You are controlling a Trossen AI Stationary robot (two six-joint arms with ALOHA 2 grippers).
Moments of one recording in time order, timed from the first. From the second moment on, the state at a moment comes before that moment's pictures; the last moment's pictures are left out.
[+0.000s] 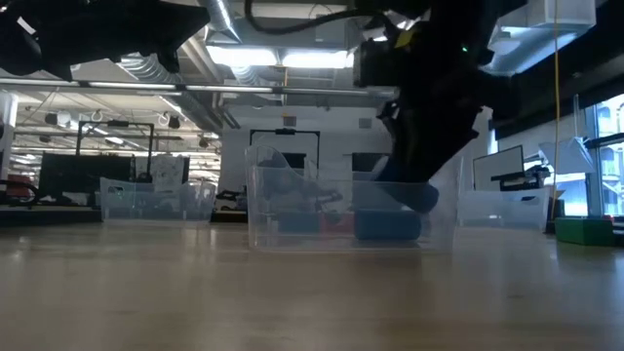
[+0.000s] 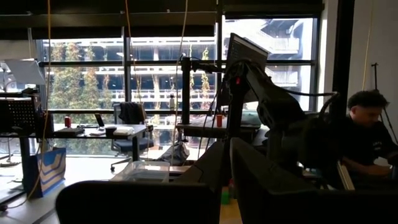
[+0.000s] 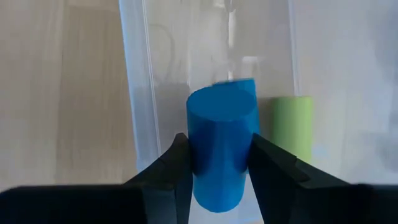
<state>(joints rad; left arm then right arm) 0.30 0.66 0.21 0.74 0.21 -0.05 0.25 1.81 1.23 -0.66 0.18 0.10</state>
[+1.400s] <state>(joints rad) 0.30 0.66 0.21 0.74 0.21 -0.05 0.55 1.81 1.59 -1.13 0.12 0.52</state>
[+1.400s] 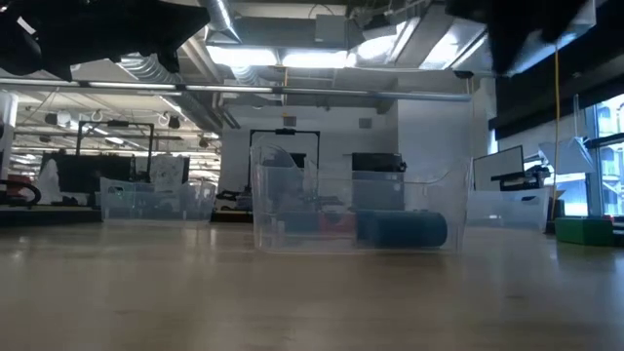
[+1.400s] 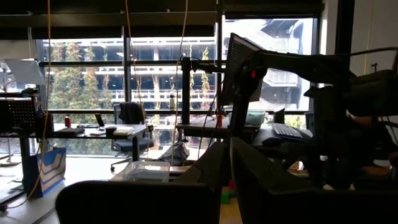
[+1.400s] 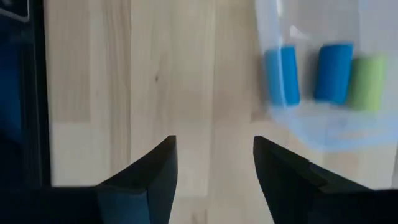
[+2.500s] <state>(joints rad) 0.30 0.66 0.21 0.74 0.21 -0.06 0.94 1.68 1.48 -1.57 0.10 1.36</state>
